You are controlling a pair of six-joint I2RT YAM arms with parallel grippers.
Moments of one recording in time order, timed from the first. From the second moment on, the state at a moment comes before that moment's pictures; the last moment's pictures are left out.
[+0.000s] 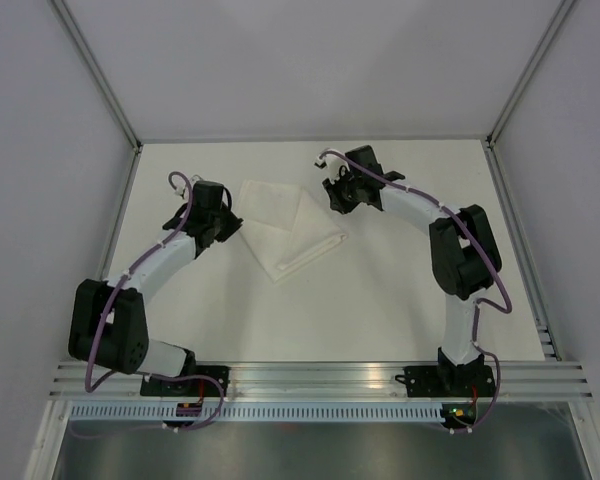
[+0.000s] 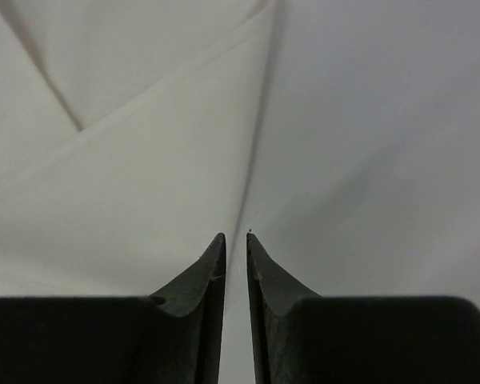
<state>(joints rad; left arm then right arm) -0.28 1.39 0.92 -0.27 -0.13 -0.89 0.44 1.98 1.49 -0.31 -0.29 -0.29</state>
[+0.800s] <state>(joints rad) -0.20 1.88 1.16 -0.31 -0.16 -0.86 0.43 2.10 1.47 -0.34 -0.16 -0.27</state>
